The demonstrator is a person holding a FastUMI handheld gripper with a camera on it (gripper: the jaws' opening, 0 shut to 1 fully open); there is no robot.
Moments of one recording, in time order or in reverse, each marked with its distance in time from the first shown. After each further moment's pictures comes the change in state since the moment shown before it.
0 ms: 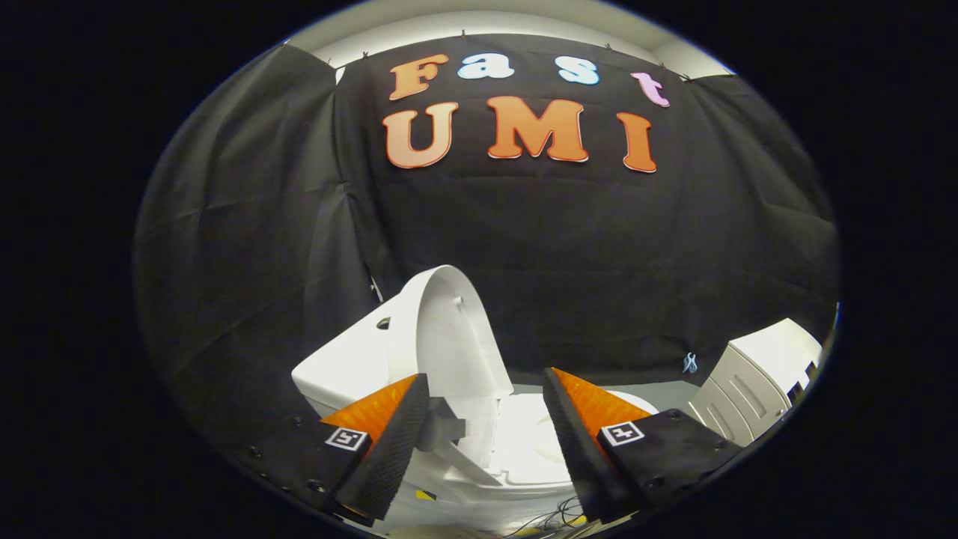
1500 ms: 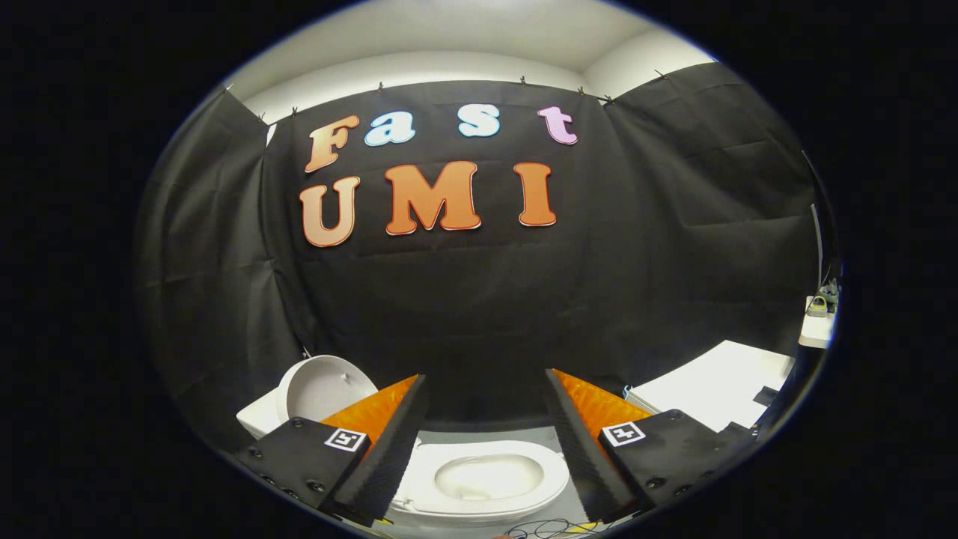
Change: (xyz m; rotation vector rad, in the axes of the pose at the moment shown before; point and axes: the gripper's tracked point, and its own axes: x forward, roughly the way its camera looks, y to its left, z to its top) arm -0.081 -0.202 0.103 0.068 -0.205 -0.189
